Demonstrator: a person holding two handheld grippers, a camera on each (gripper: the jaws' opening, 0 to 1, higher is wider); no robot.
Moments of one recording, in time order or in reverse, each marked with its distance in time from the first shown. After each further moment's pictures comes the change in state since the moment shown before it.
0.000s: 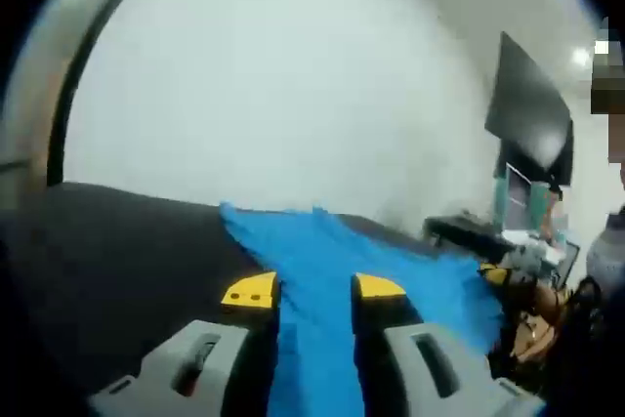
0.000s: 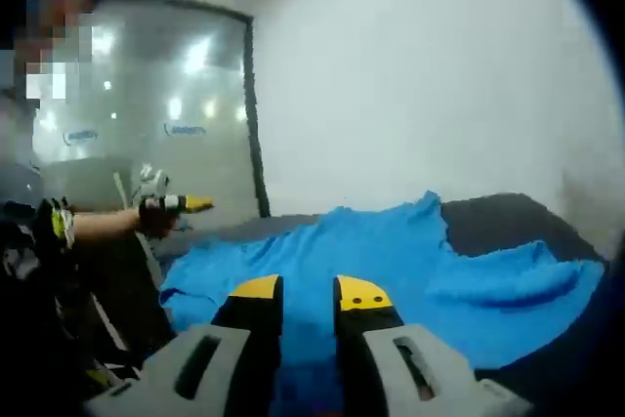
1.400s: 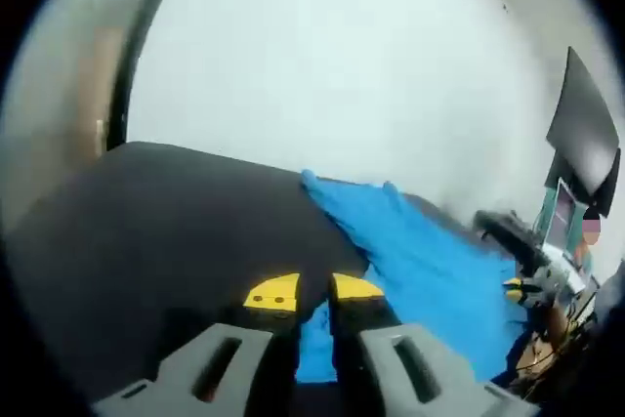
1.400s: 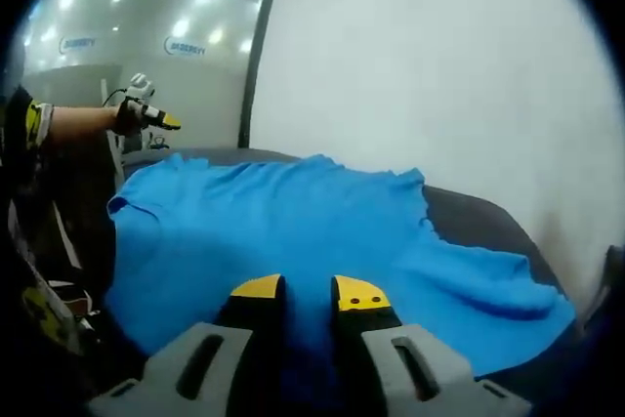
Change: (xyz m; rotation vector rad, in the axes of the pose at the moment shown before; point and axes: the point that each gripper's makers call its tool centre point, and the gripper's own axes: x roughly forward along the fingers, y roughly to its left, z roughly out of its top) left arm -0.033 0.124 -0.017 -0.223 0.191 0.322; right arm 0.011 -0.046 -0.063 -0.408 0.343 -0.179
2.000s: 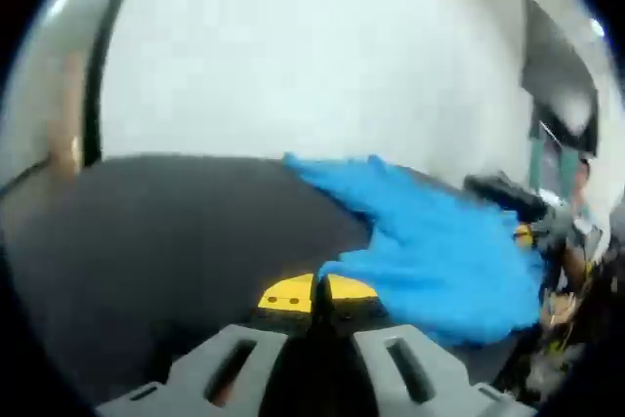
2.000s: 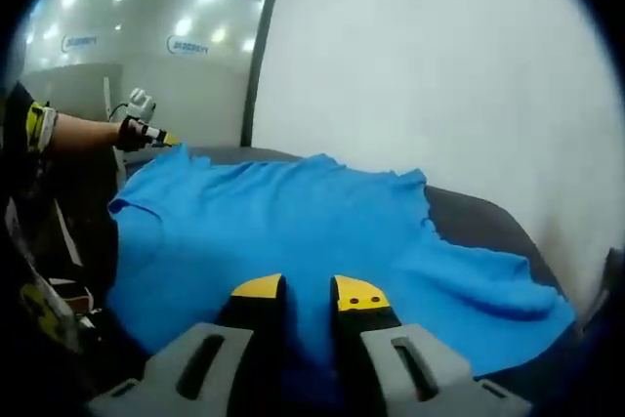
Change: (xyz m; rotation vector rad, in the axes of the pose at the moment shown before) left arm 0.009 0.042 -0.049 0.010 0.020 -0.006; right arm -0.002 0.000 0.000 -0.011 0.003 0.010
